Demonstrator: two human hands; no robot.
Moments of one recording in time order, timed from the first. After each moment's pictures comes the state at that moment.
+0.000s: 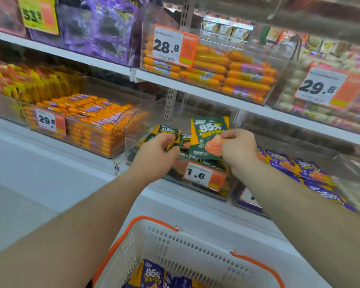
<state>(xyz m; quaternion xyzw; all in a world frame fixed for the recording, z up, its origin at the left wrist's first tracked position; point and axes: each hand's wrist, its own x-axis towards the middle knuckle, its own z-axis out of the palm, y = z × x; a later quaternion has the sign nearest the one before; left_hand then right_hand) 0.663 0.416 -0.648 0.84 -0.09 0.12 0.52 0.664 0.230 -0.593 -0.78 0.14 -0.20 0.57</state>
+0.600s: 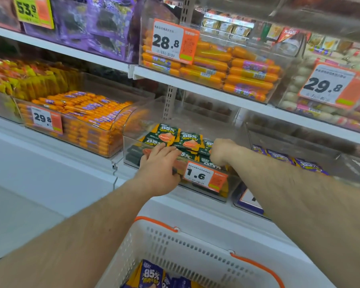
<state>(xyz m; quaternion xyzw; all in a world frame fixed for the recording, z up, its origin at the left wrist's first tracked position) 0.663 0.404 -0.672 0.96 -0.15 0.09 0.24 0.714 0.226 -0.601 -0.99 0.04 0.07 -0.09</state>
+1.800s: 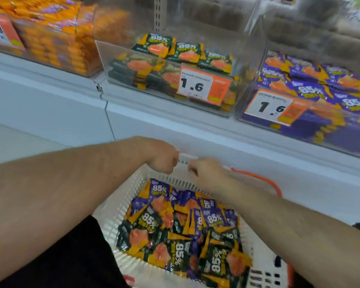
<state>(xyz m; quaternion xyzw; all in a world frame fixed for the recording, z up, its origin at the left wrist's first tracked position) 0.621 0.367 -0.753 0.88 -0.32 -0.33 -0.08 0.593 0.193 -0.849 -0.98 -0.17 0.08 0.08</state>
